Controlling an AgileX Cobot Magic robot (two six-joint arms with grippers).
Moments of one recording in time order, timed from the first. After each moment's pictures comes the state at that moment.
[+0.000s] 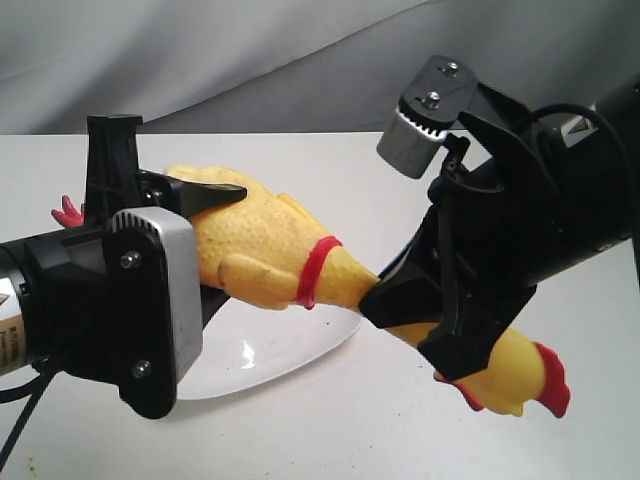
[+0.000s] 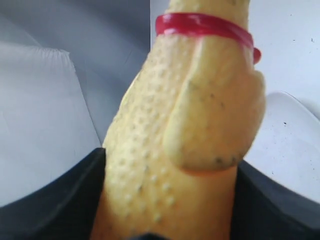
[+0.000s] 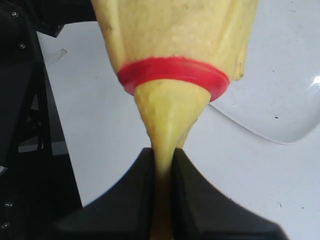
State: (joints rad) left arm -0.76 1.11 -0.58 1.69 0.15 -0.52; right arm 0.57 1.30 -1.04 0.59 0.99 -0.77
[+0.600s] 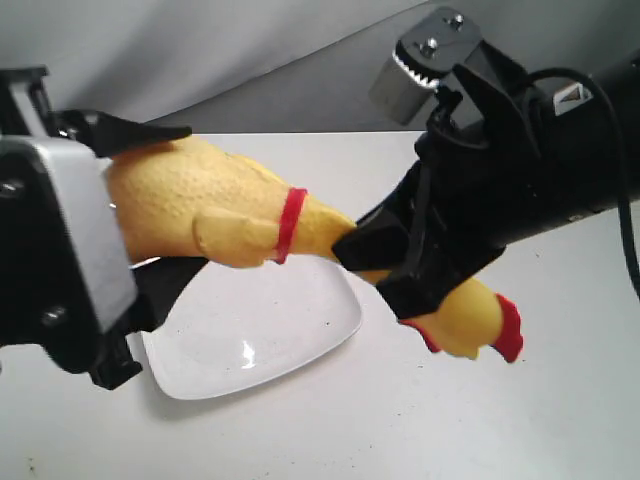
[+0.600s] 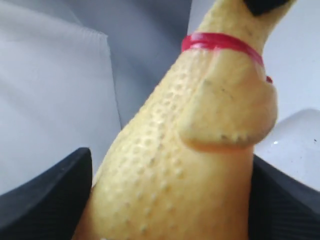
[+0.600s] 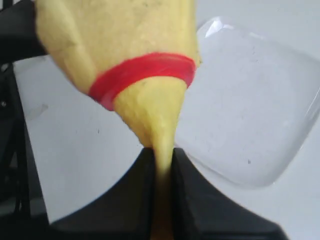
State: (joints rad) left arm -0.76 0.97 -0.58 1.60 0.22 -0.59; right arm 0.57 1.30 -1.04 0.63 0.82 -0.75
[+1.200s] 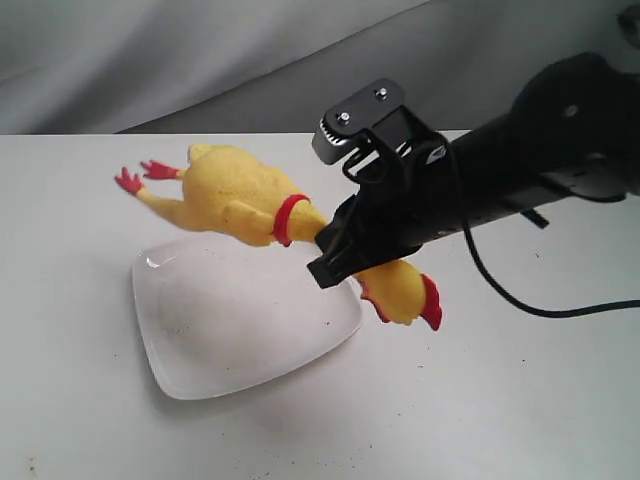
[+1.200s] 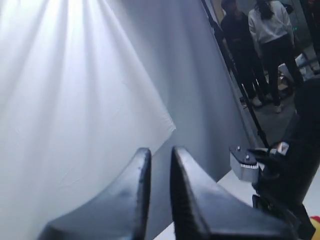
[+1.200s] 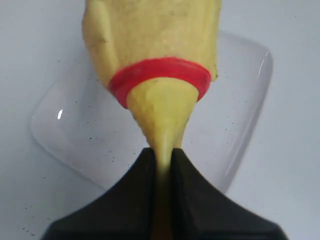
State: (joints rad) left arm -0.76 0.41 -0.59 1.04 0.23 -0.62; right arm 0.57 1.62 -1.04 0.66 0.46 -0.80
